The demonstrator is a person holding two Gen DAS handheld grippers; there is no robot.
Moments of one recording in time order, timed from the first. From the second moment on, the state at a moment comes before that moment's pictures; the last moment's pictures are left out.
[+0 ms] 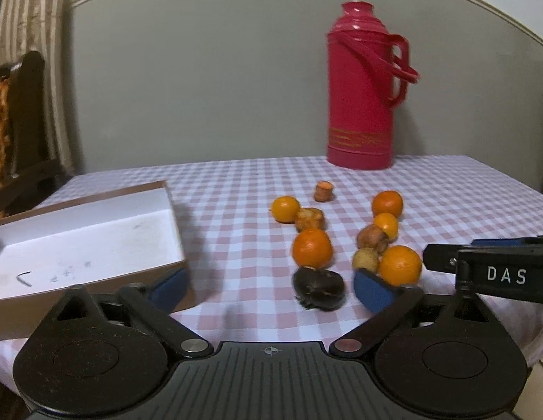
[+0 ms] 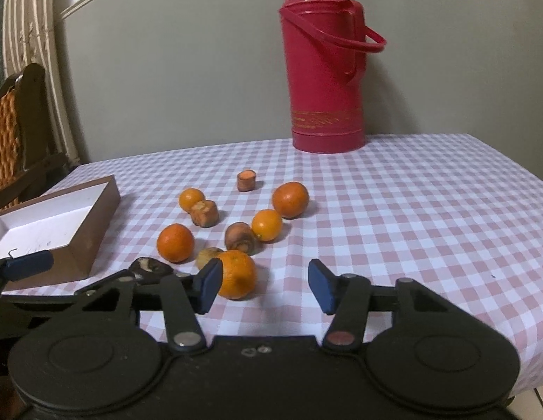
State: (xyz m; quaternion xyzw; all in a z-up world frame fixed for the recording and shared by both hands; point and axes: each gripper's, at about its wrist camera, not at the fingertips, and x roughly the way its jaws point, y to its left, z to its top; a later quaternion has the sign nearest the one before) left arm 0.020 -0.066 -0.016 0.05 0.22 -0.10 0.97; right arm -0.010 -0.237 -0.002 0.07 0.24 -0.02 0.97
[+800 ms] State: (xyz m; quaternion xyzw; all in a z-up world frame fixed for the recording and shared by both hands) left arm 0.039 -0.074 -0.036 0.04 0.25 -0.12 0.96; right arm 0.013 -0.228 -0.010 0.08 0.26 0.02 0.96
